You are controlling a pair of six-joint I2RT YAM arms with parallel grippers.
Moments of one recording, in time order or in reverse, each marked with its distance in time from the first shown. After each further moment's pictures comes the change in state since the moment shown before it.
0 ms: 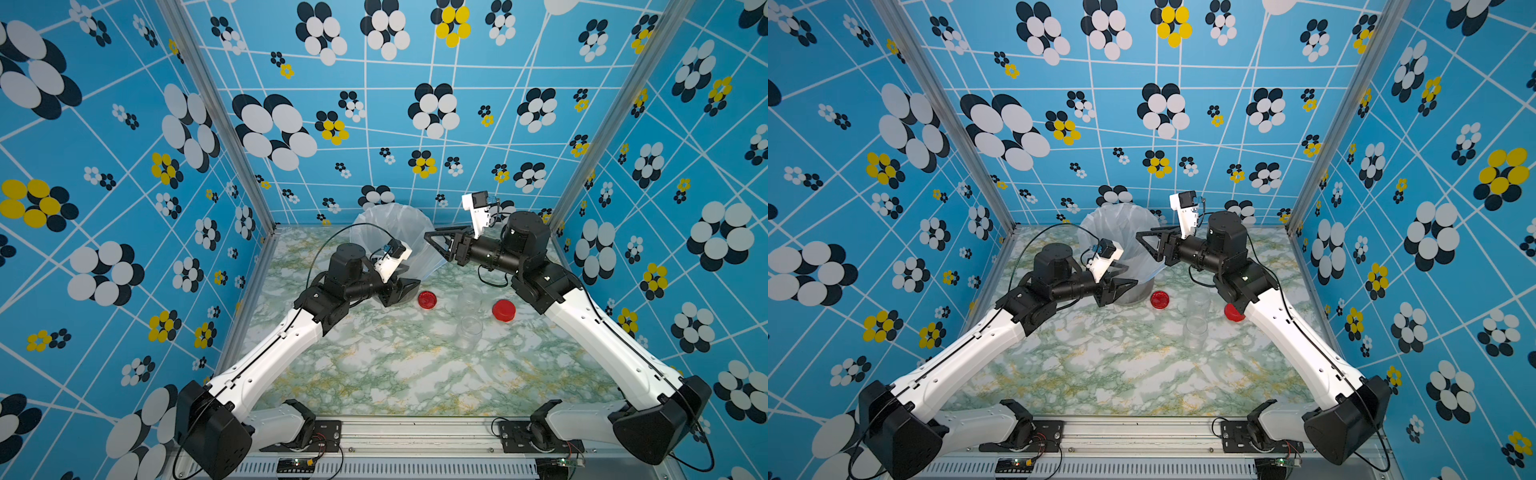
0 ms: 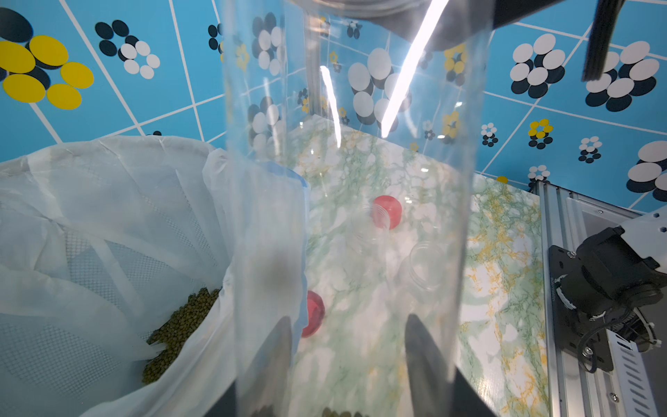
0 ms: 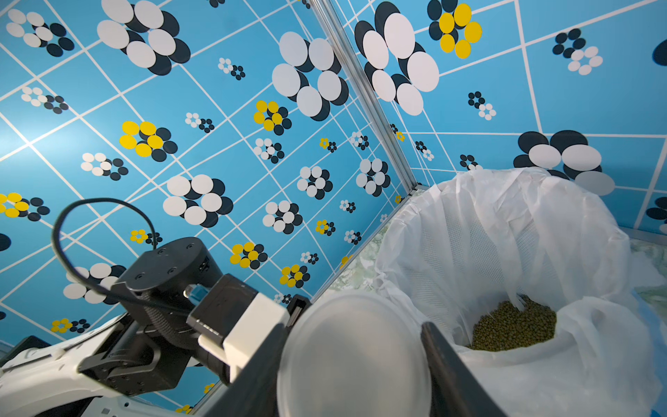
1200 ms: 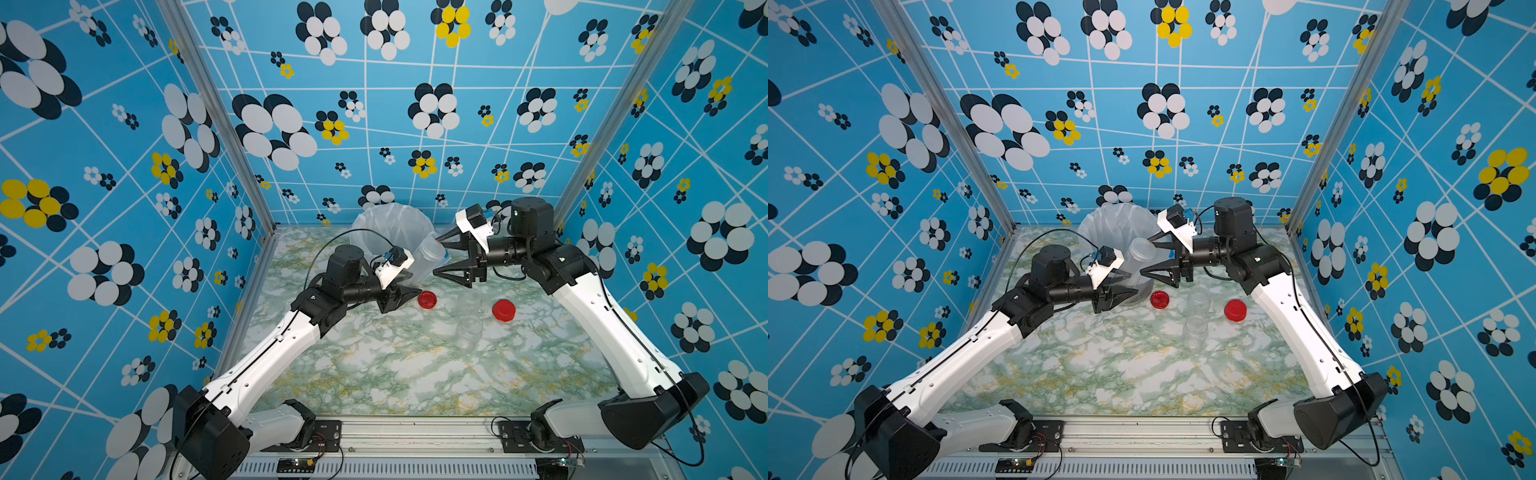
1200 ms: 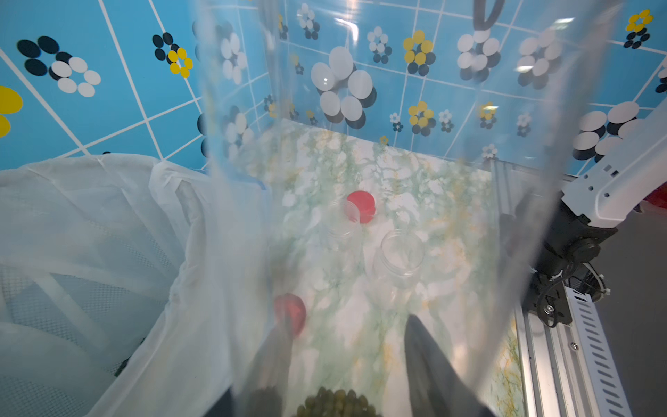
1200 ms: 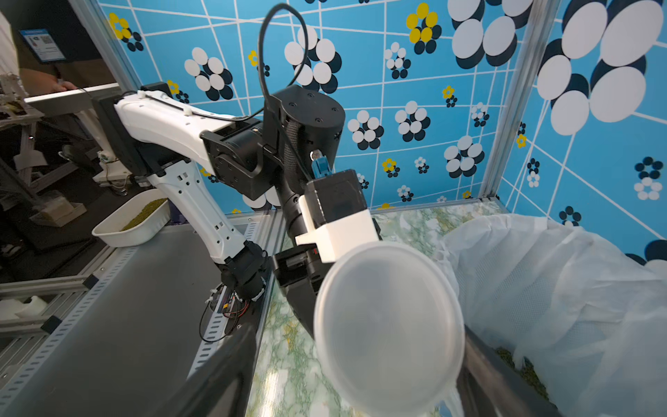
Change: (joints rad) left arm 0.012 -0.023 -0.007 -0.032 0.111 0.072; right arm -0.097 0.054 0.185 -0.401 -0.500 -0.718
